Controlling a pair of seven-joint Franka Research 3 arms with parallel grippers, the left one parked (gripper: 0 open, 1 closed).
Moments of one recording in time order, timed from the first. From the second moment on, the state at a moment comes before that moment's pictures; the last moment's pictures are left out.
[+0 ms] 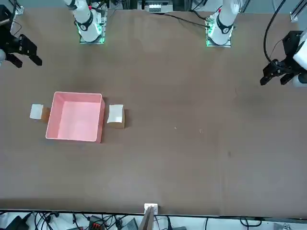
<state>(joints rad) 0.17 -0.11 -0.16 -1.63 0.02 1.52 -0.06</state>
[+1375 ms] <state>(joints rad) 0.49 0.14 -0.10 -1.62 0.02 1.74 0.32</state>
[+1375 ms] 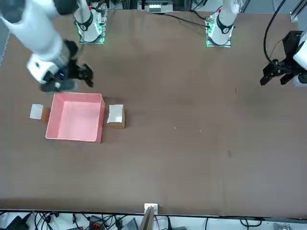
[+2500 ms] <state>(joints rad) 0.64 0.46 -0.10 -1.61 -0.01 2.00 0.49</state>
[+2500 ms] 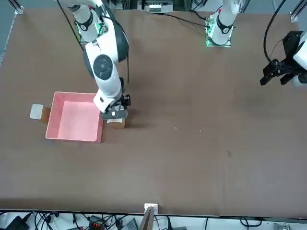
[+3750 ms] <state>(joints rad) 0.64 0.57 -0.12 -1.57 -0.08 2.07 0.50</state>
